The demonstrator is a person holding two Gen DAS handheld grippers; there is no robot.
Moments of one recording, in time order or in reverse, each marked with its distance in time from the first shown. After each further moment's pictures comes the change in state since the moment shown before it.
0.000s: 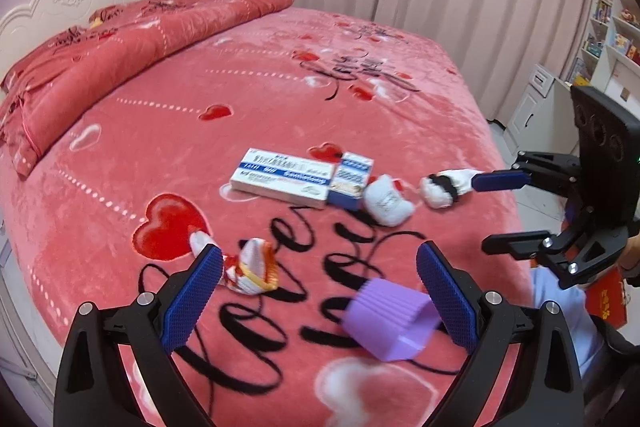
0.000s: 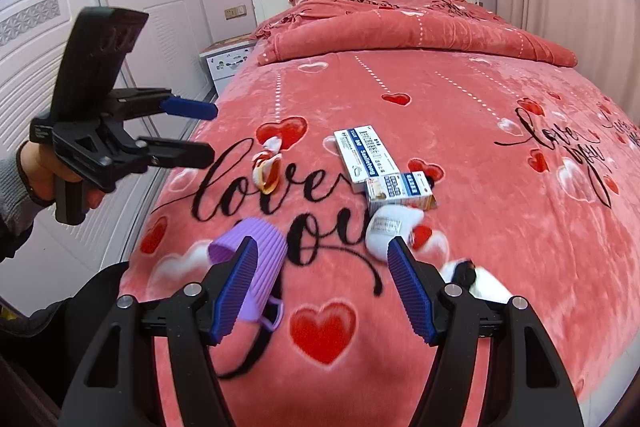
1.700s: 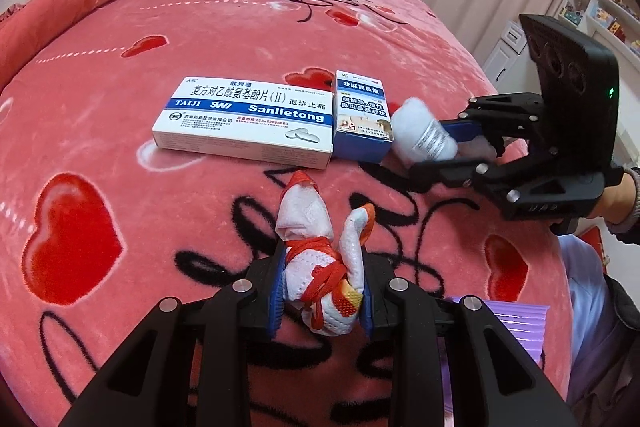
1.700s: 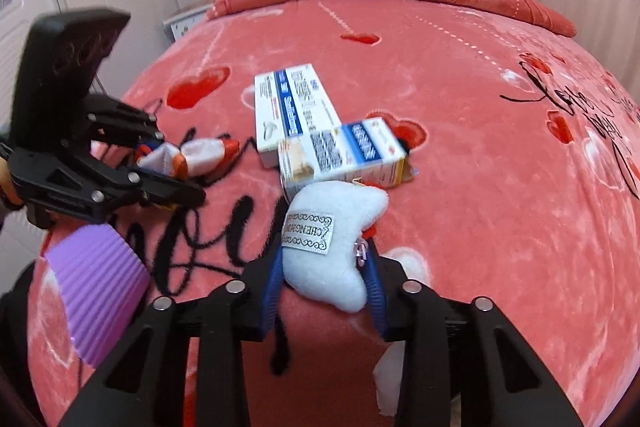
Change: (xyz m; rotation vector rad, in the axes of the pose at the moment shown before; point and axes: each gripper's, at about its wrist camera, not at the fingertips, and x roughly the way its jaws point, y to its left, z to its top) left arm 0.110 0.018 -0.010 0.072 0.169 -0.169; right arm 0.114 -0.067 -0.002 0.028 0.115 -0.061
